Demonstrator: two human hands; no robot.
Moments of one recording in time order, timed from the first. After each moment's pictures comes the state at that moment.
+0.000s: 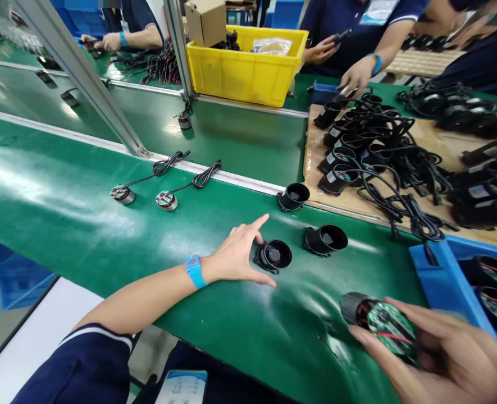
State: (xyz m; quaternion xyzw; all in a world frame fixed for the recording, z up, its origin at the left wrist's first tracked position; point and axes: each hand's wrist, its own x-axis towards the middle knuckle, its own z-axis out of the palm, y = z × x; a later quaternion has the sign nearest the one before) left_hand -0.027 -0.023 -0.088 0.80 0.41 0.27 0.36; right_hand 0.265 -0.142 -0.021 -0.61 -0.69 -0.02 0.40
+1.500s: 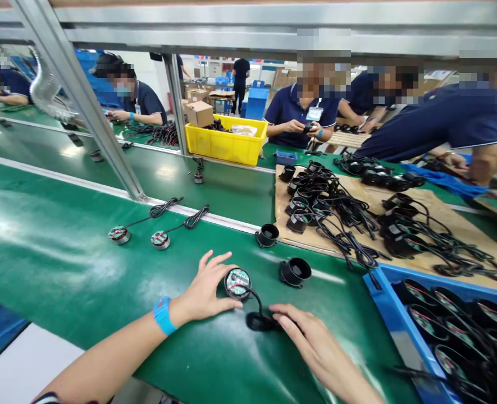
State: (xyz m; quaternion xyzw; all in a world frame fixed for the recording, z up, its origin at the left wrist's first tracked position) left_hand -0.061 -0.040 -0.063 0.83 0.43 0.26 0.23; right_hand 0.229 -0.098 -0.043 -0.50 -0.79 0.26 0.23
